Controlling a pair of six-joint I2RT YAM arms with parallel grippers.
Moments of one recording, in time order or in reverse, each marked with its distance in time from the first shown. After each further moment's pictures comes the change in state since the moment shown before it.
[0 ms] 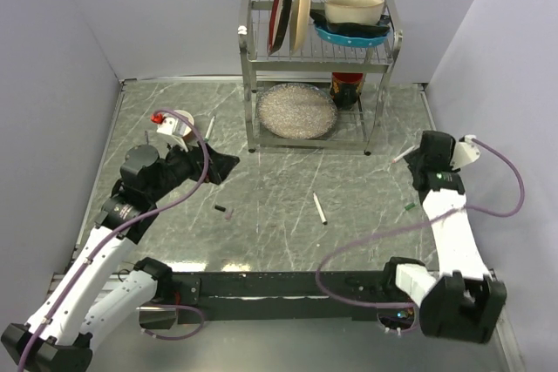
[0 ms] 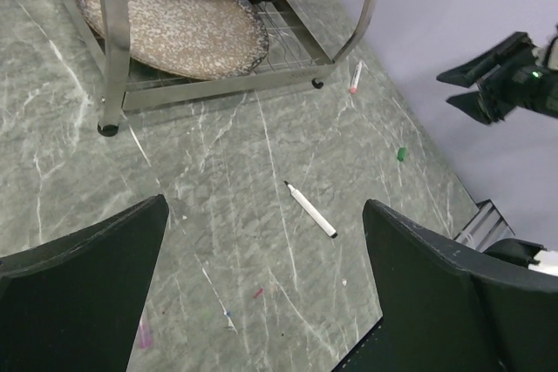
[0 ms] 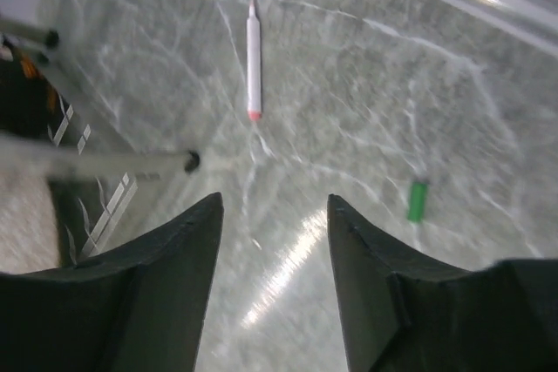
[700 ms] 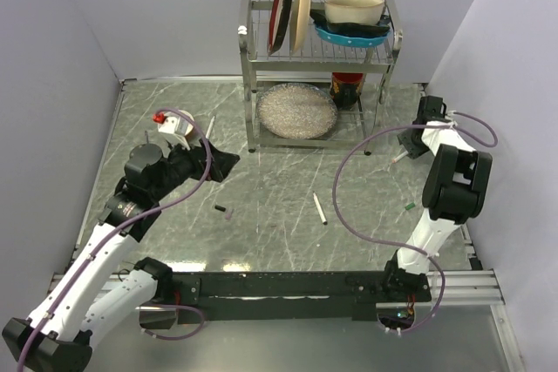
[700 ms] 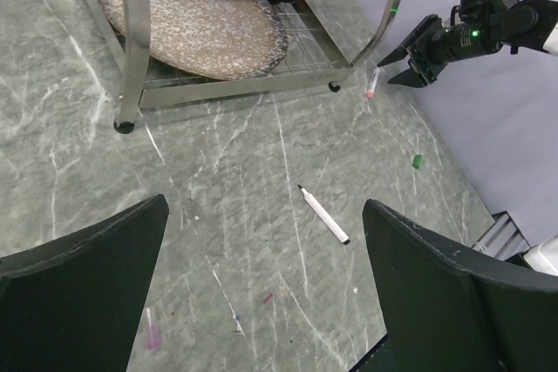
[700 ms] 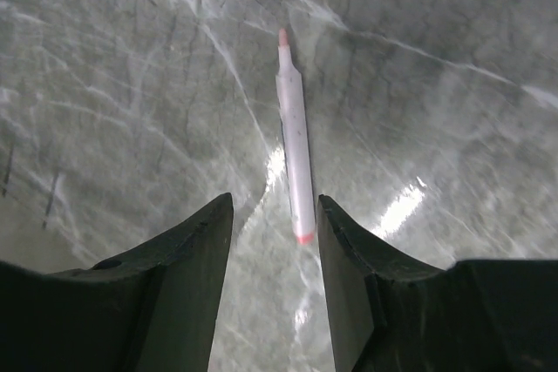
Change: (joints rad) left arm -0.012 0.021 -0.008 0.012 -0.049 0.001; right arm -0.125 0.842 0.478 0.048 -0.233 0.004
